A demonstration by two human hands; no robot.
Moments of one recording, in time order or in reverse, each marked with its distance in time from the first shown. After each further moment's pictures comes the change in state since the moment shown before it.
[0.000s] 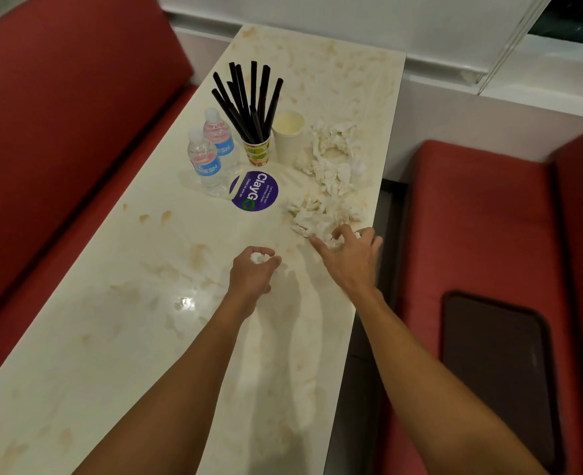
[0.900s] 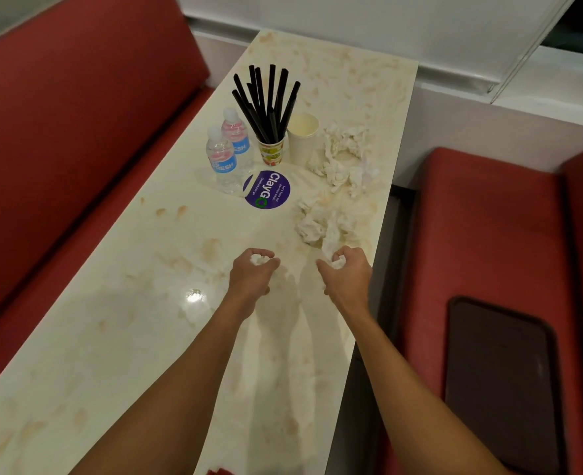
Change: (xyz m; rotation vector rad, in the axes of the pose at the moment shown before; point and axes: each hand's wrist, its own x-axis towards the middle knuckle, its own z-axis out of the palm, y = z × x) left_hand -0.016 -0.005 -0.022 -0.009 0.024 0.016; right_hand -0.059 -0.024 0.000 0.439 0.013 0.080
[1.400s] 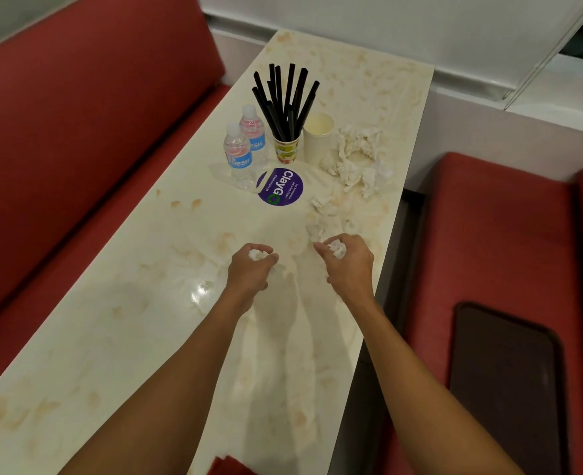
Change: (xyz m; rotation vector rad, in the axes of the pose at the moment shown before) left_hand -0.005 0.000 -0.025 -0.036 0.041 0.004; right_hand 0.001 -0.025 0.006 -0.019 -0.072 -0.062
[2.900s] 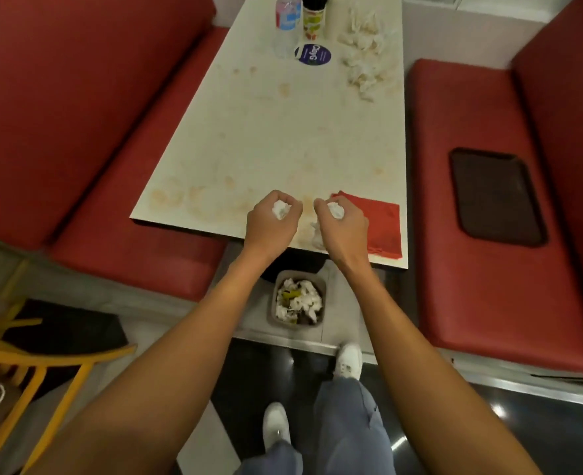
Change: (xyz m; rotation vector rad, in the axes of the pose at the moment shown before) left_hand -0.285 -0.233 -0.297 0.239 -0.228 0.505; right_hand -0.517 0.020 0.140 0.225 0.191 -0.033
